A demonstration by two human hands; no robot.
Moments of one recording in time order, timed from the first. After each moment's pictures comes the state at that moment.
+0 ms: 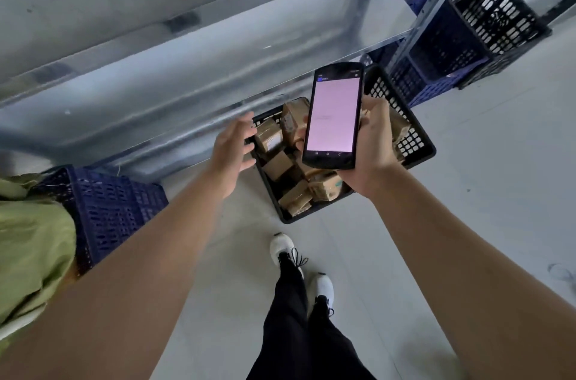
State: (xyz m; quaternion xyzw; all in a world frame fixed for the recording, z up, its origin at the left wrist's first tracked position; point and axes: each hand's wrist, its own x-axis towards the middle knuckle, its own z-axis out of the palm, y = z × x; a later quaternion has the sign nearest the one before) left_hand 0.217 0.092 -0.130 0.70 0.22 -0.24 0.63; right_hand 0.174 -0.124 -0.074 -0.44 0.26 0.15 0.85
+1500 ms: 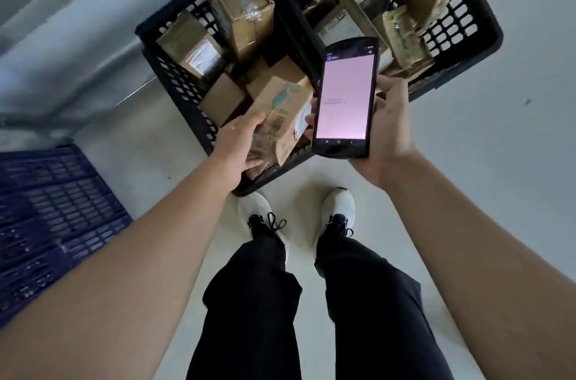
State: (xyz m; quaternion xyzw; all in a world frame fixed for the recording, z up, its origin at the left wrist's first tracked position) left_hand 0.220 -0.052 -0.497 0.67 0.36 -0.38 0.52; right_hand 0.177 -0.264 -0.447 -0.35 0.35 0.20 0.85
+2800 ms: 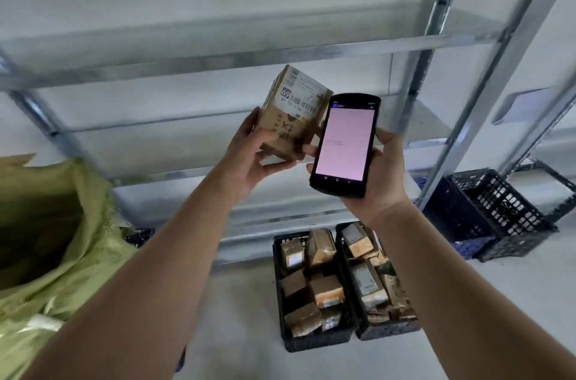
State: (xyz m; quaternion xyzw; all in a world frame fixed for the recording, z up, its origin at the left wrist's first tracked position) left_hand 0.150 0.056 0.184 0.58 0.02 -0.04 0.81; right_hand 0.116 -0.161 0.201 -0.38 0.02 0.14 0.91
